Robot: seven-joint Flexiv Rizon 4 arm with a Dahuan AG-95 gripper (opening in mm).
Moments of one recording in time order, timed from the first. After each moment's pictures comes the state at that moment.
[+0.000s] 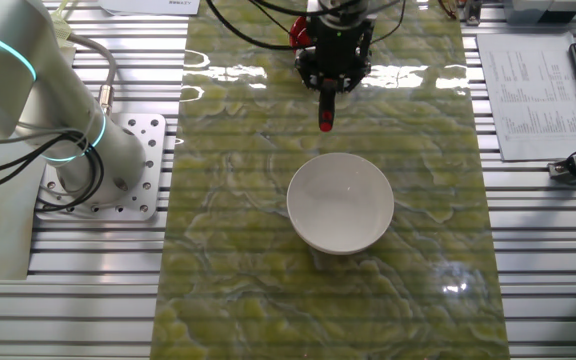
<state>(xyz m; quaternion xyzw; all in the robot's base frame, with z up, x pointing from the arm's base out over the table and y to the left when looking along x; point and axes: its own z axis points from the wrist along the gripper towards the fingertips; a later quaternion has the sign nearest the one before) 0.426 0.074 0.140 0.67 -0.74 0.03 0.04</state>
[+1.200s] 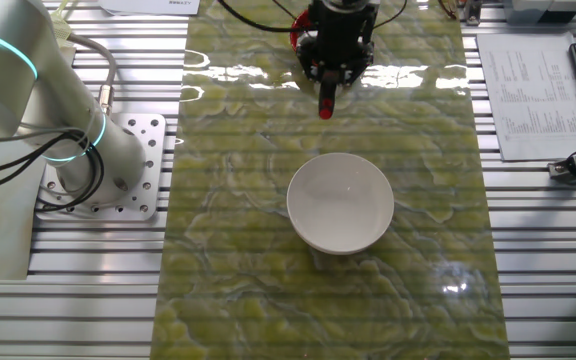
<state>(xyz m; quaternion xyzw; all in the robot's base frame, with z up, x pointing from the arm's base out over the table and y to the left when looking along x) 0.429 0.078 0.158 0.65 -0.75 0.03 0.06</state>
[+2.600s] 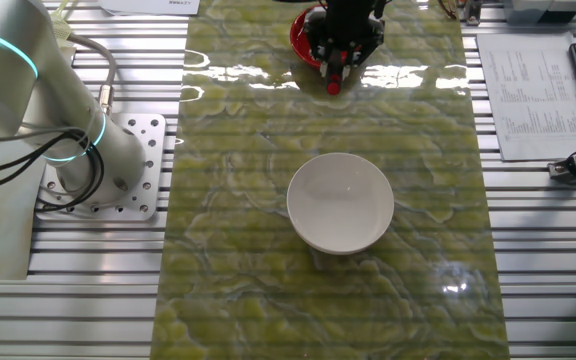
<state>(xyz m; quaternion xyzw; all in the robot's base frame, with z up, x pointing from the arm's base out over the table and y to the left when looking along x) 0.436 0.090 0.188 0.65 -0.76 0.04 0.08</state>
